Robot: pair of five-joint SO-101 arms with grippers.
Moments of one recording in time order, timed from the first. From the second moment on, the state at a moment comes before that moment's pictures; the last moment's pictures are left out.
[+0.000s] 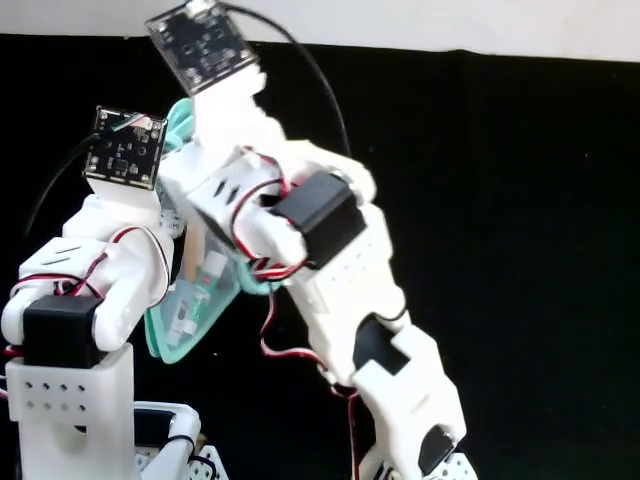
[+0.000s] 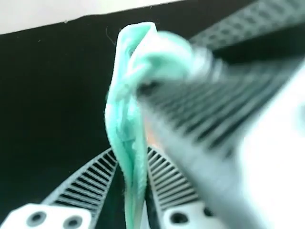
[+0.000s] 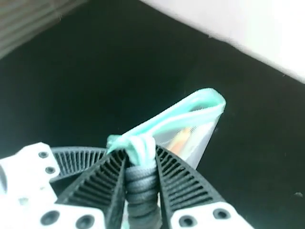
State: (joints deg) left arm -2.9 -50.4 22.9 80.0 -8.0; right arm -47.7 25.1 -90.3 98.9 -4.9
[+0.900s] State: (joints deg) left arm 0.6 -49.5 22.7 80.8 -8.2; right arm -27.6 35.4 -93.6 95.5 0.9
